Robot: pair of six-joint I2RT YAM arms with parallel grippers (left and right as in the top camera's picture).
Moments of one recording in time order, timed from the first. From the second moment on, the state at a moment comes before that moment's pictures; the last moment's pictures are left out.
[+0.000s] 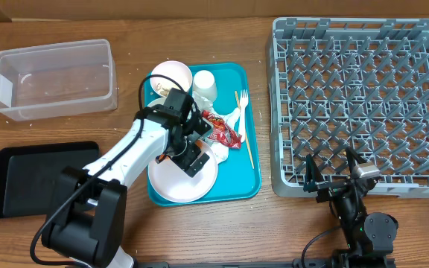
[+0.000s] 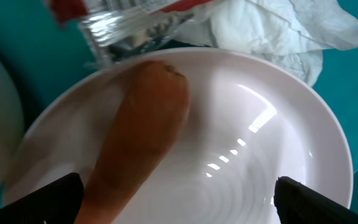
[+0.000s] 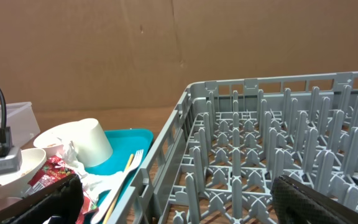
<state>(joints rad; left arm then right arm) -0.38 1.76 1.10 -0.79 0.15 0.35 0.00 0.01 0.02 -0.02 -0.23 0.14</state>
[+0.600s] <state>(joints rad) -0.42 1.76 1.08 -0.89 0.16 0.39 0.00 0.01 0.02 -0.02 -0.23 0.14</state>
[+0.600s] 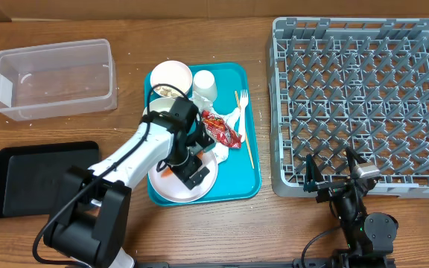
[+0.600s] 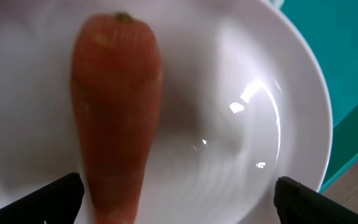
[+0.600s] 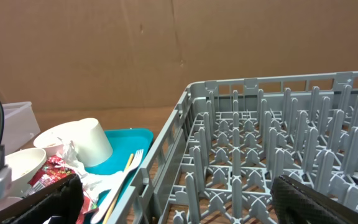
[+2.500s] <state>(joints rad) -0.43 1.73 1.12 -0.97 0.11 0.14 0.00 0.01 0.02 -0.02 -0.23 0.14</state>
